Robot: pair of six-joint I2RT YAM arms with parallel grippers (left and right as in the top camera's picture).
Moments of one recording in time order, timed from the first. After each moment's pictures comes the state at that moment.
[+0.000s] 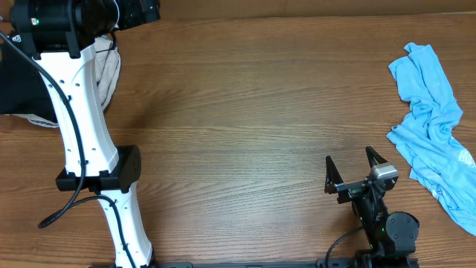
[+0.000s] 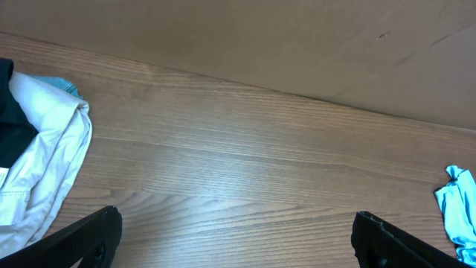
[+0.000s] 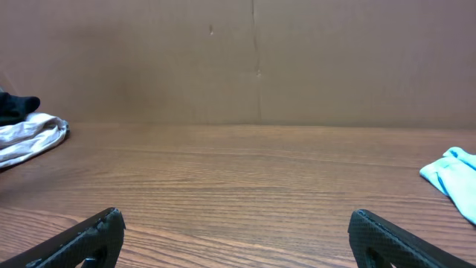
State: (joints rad) left arm 0.01 2.27 3.12 -1.62 0.20 -0.28; right arm 0.03 0.01 0.02 -0.02 -0.22 0.08
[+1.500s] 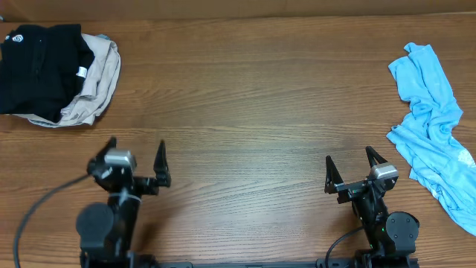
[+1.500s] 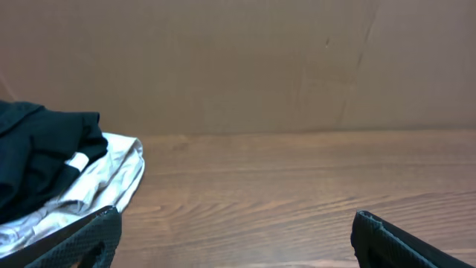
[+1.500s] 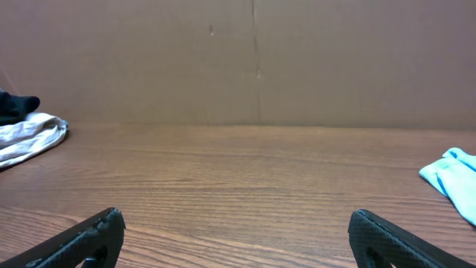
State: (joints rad) left arm 0.01 0.30 0.36 -0.14 0.11 -0.04; right arm 0.03 0.01 0.02 -0.02 -0.22 0.07
